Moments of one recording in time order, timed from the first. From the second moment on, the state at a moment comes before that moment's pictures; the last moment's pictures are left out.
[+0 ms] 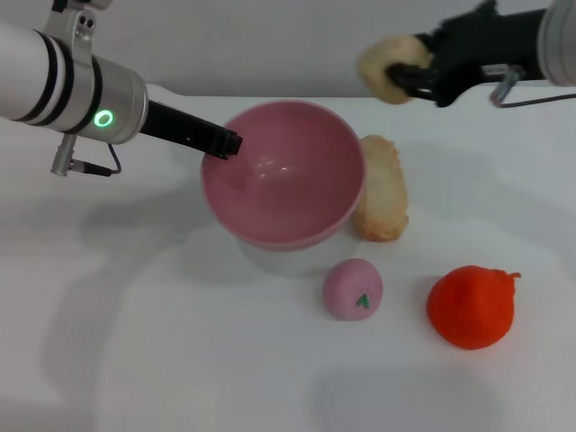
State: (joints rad) left arm -0.61 -2.06 1.36 1.32 2.42 1.26 -2.70; right arm 0.47 2.08 -1.43 -1.72 -2.45 -1.20 2.37
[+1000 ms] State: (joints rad) left arm -0.61 -2.06 1.36 1.32 2.38 1.24 -2.70; right arm 0.50 2.08 -1.67 -1.73 -2.42 -1.16 2.37
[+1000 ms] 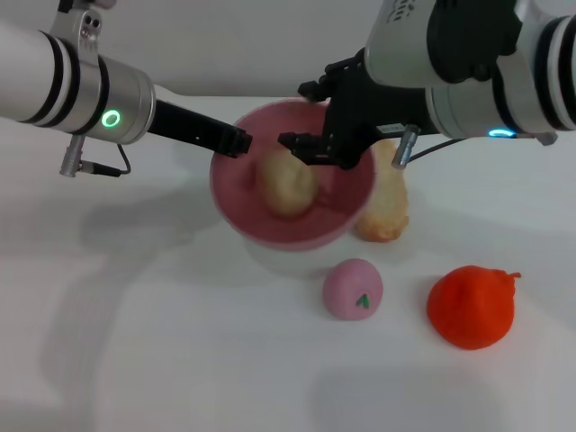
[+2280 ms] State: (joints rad) left arm -0.39 -2.06 1.90 1.31 2.34 0.22 -2.21; right arm 0.21 2.07 -0.67 -0.80 -1.14 -1.35 1.56
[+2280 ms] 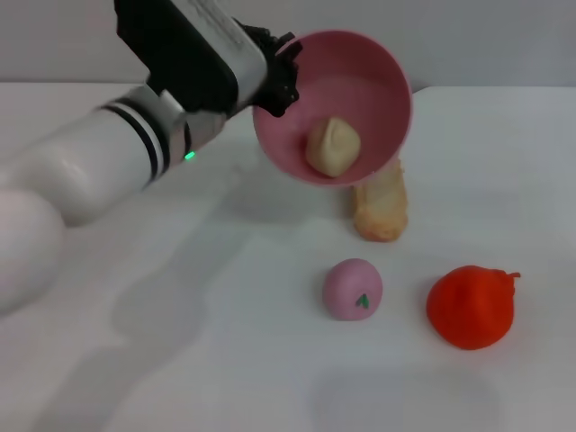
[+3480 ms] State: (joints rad) left arm -0.35 -2.07 2.37 1.12 2.34 -0.66 -1.69; right arm 0.29 2.07 -0.65 -0.69 -1.11 -1.47 1.52
